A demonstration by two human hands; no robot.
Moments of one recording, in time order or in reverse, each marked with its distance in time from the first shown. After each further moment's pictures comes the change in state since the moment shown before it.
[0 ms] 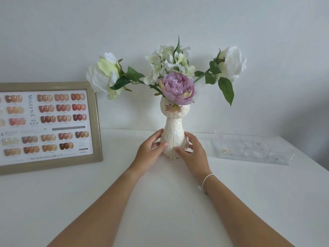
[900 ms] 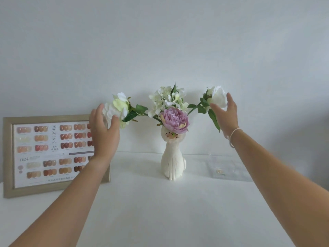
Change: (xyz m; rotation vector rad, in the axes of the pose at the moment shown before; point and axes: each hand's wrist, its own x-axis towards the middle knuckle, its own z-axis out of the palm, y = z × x) left_hand -0.008 0.121 -0.100 0.231 0.754 0.319; right_hand 0.088 -0.134 -0.108 0.074 0.348 -0.129
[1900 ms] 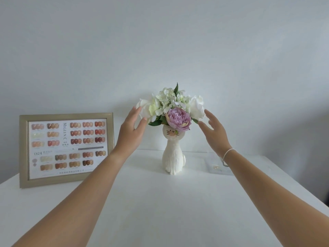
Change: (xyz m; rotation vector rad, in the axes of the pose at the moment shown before) left_hand -0.026 0.031 0.009 -0.047 -0.428 0.063; right_hand -0.074 0.000 -0.002 -0.121 -0.234 -0.105
